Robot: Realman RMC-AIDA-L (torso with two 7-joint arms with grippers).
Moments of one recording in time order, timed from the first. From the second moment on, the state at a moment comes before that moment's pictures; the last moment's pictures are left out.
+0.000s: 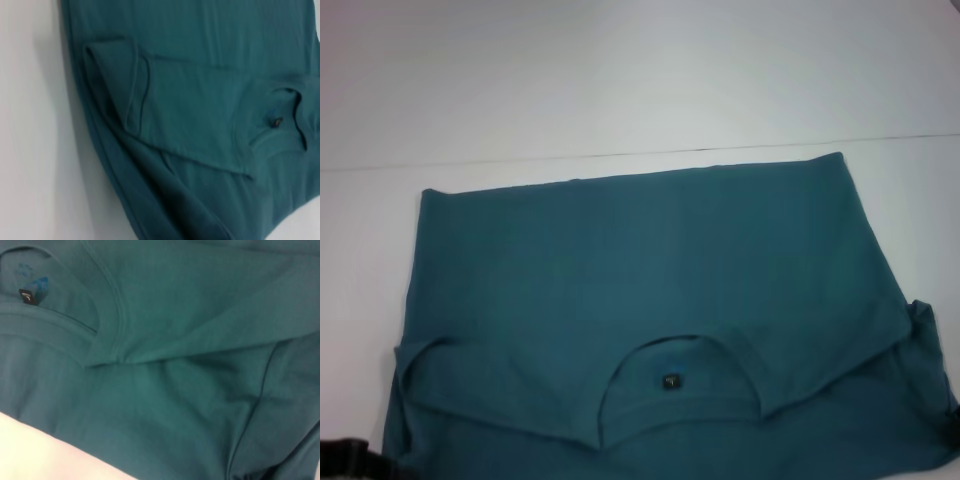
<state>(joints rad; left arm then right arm) -0.46 -2.04 0.66 1.01 2.49 1.87 -2.49 0.64 1.97 -0.77 -0.97 -2.82 -1.84 2.46</state>
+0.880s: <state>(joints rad) -0.70 -1.93 0.58 0.83 2.52 1.70 -2.57 0.69 1.93 -0.60 -0.96 -2.59 -1.65 2.47</state>
